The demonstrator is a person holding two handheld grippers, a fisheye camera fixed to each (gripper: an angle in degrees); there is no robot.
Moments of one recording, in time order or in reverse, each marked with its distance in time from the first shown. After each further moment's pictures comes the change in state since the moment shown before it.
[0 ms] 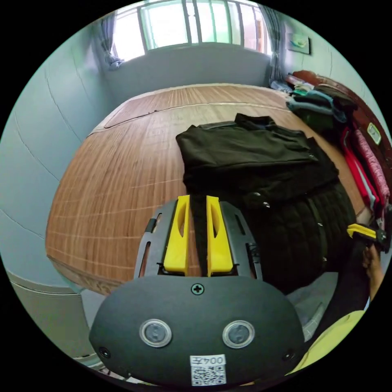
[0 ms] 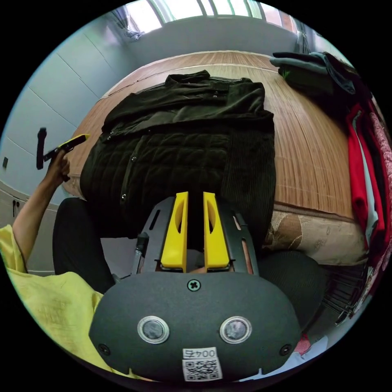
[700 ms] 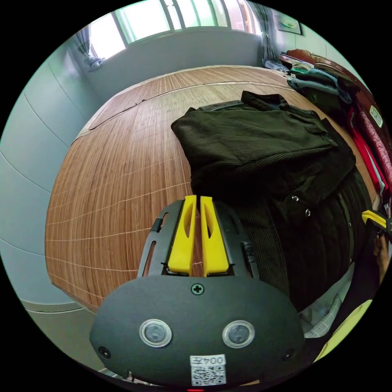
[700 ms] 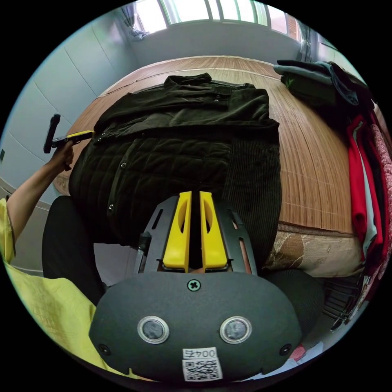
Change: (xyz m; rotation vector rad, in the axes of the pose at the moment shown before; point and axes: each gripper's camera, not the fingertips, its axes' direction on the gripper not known) left arm 0.052 -0.071 0.066 -0.042 0.057 0.061; right arm 0.021 0.037 -0.029 0.062 0.024 -0.045
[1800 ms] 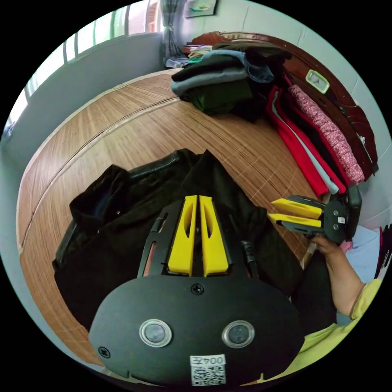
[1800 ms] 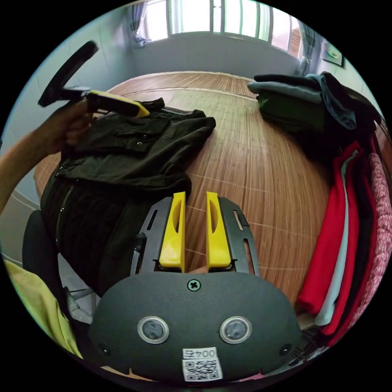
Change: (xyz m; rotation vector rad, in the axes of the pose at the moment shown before) left arm 0.507 -0.424 0.044 -0.014 0.316 0.446; right arm 0.184 -0.134 -0.032 0.075 0.067 -0.095
